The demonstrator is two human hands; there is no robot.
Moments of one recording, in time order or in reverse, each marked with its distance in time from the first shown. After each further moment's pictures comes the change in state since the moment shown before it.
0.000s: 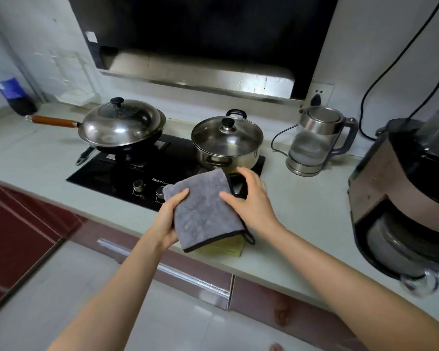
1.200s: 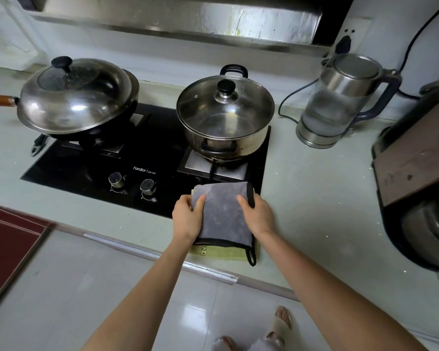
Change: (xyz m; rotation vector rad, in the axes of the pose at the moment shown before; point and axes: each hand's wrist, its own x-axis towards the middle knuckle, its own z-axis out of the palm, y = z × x) left_hand 0.138 -0.052 -0.056 1.055 0.515 0.256; right_hand 0.064 0.139 0.100 -0.067 0.062 0.579
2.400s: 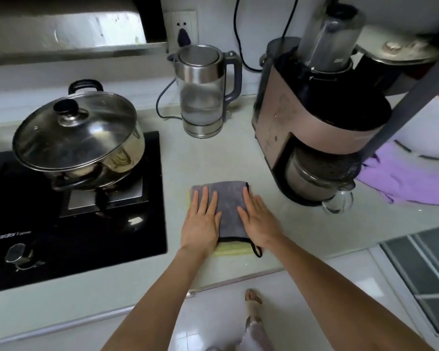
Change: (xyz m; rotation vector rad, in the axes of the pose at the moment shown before) left_hand -0.074 0.059 0.190 0.949 -0.549 0.873; right_hand -0.020 0.171 -0.144 -0.395 0.051 0.042
